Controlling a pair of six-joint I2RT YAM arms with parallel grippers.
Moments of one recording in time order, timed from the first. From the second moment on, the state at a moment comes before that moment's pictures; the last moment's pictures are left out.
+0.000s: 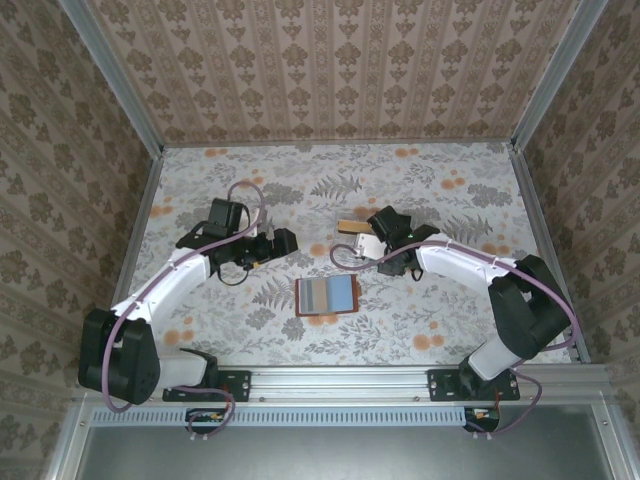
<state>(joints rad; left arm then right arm) -0.35 1.28 0.84 -0.49 0.54 -0.54 0.55 1.57 0.97 -0.54 0.25 -0.76</state>
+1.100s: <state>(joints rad) -0.42 1.40 0.82 -0.43 0.58 -0.59 0.75 1.41 0.97 -0.52 0.14 0.04</state>
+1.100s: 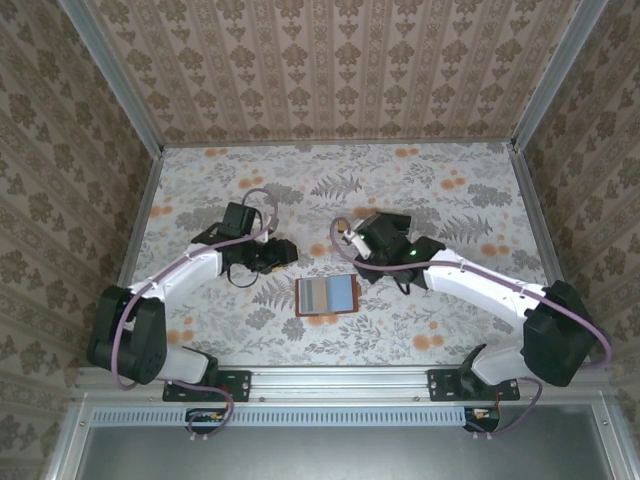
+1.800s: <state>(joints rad) -0.55 1.47 0.75 -0.43 0.54 -0.61 0.82 1.62 0.83 -0.38 0.05 0.54</state>
